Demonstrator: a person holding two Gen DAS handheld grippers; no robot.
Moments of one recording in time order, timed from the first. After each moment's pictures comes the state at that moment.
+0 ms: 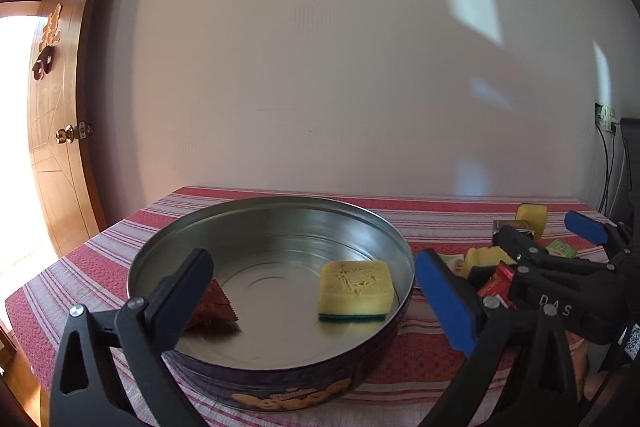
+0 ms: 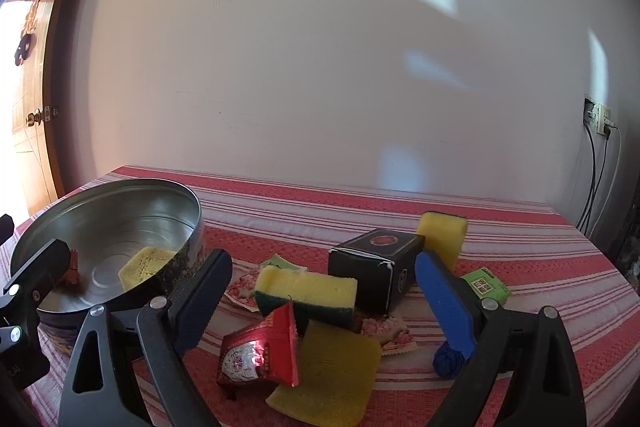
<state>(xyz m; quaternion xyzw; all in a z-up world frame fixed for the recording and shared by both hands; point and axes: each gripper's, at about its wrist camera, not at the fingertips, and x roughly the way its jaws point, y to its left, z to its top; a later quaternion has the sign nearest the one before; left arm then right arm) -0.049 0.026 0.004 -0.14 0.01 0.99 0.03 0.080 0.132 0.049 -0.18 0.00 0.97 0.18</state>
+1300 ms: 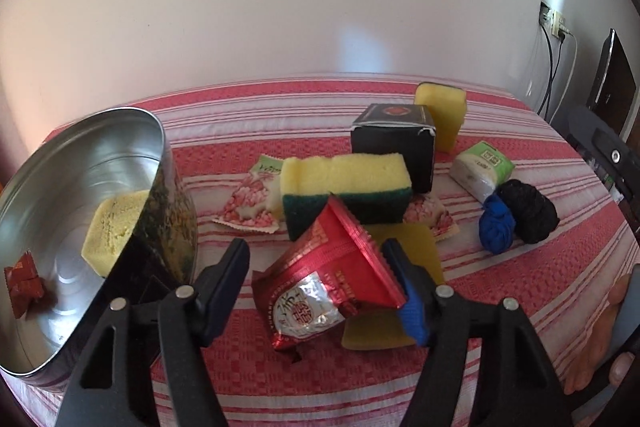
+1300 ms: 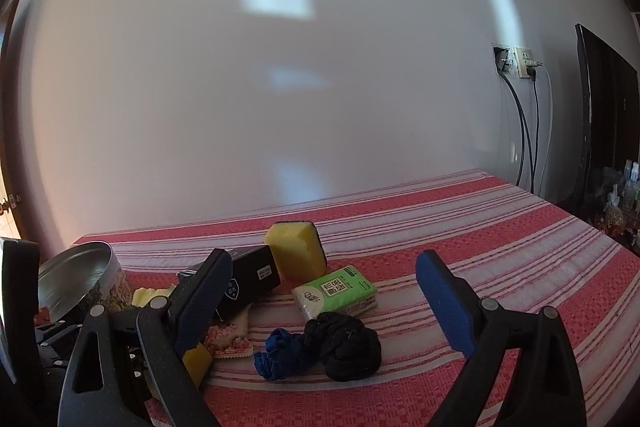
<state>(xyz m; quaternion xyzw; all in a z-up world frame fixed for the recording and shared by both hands) -0.101 0.153 -0.038 -0.36 0.05 0.91 0.19 0.164 0.246 0.054 -0.12 0.11 0.95 0.26</state>
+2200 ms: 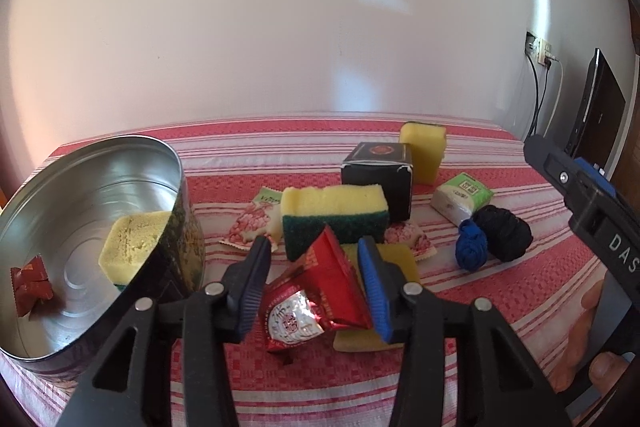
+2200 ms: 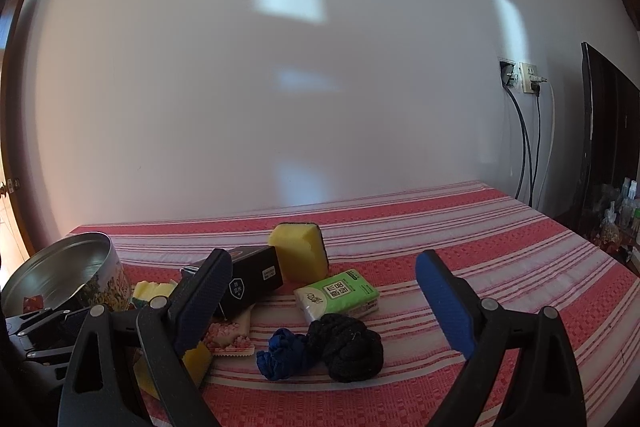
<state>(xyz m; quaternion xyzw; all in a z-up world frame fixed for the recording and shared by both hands) -0.084 0.145 -0.023 -0.30 0.03 0.93 0.20 0.163 0.233 0.055 -0.12 0.08 0.95 0.27</state>
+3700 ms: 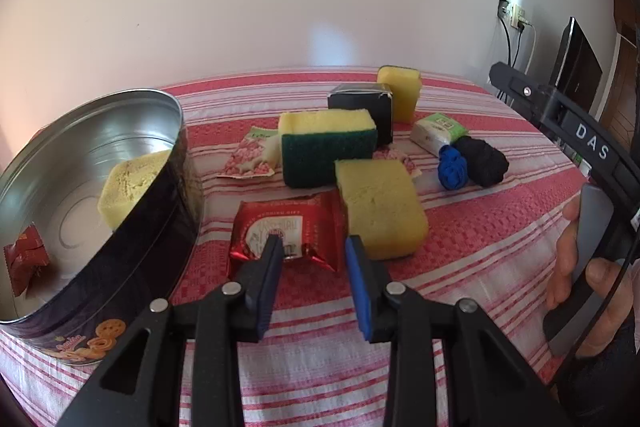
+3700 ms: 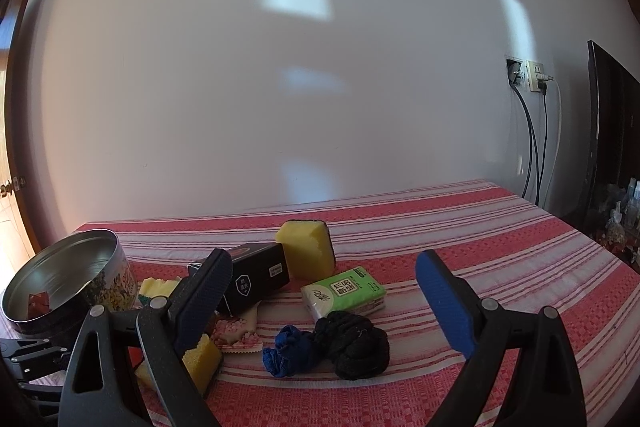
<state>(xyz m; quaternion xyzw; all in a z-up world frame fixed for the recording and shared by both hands) -0.058 0.114 -0.039 -0.36 0.06 0.89 0.25 0.163 0.228 0.054 -0.12 0.08 0.95 0.26</state>
